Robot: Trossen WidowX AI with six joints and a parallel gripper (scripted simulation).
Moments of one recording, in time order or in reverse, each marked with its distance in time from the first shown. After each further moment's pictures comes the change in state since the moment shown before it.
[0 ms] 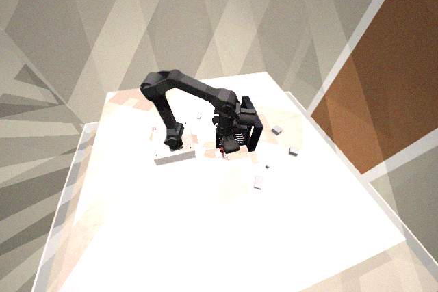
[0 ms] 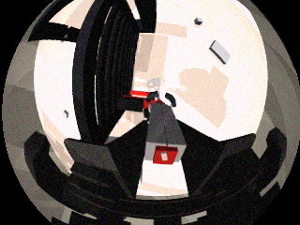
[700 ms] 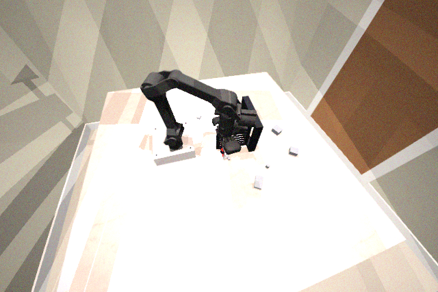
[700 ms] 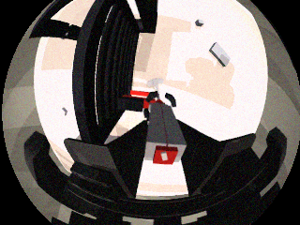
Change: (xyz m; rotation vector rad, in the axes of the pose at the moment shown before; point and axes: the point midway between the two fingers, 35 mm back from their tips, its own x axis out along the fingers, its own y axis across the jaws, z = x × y) arm 0.000 -0.005 0.001 -0.035 -0.001 -0.001
